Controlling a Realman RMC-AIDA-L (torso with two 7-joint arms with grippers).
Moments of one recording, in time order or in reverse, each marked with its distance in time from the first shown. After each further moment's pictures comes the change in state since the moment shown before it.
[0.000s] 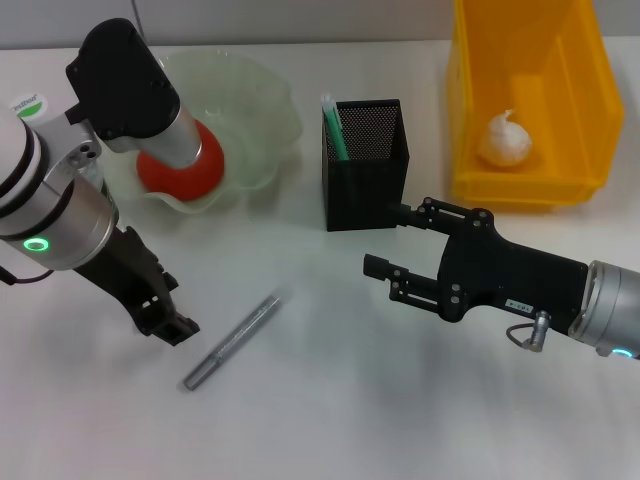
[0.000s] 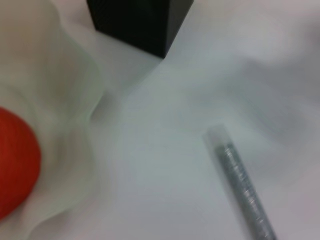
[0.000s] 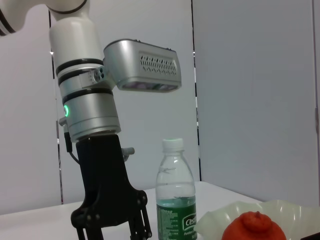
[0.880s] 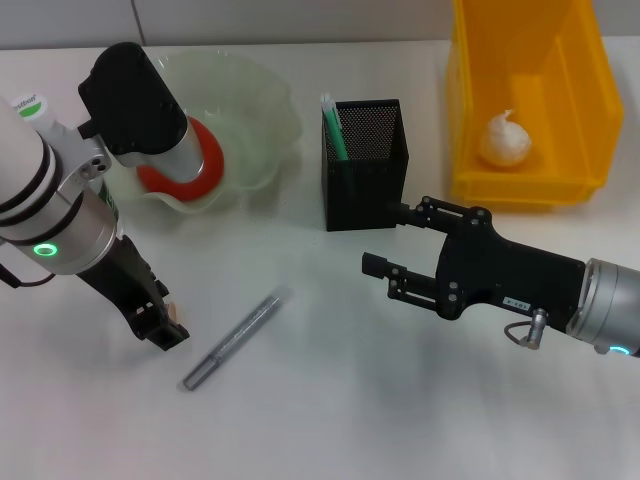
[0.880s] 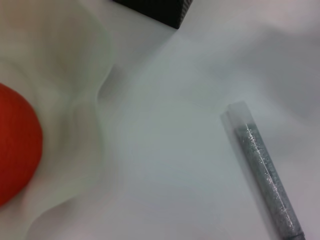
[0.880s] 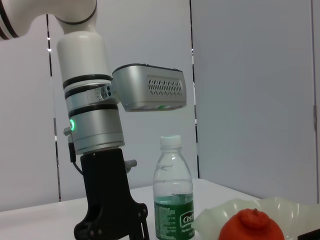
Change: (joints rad) left arm -0.038 -0.004 0.000 -0.141 0.055 -0.066 0.039; right arm 0.007 0.000 0.000 0.003 0.000 0.013 0.000
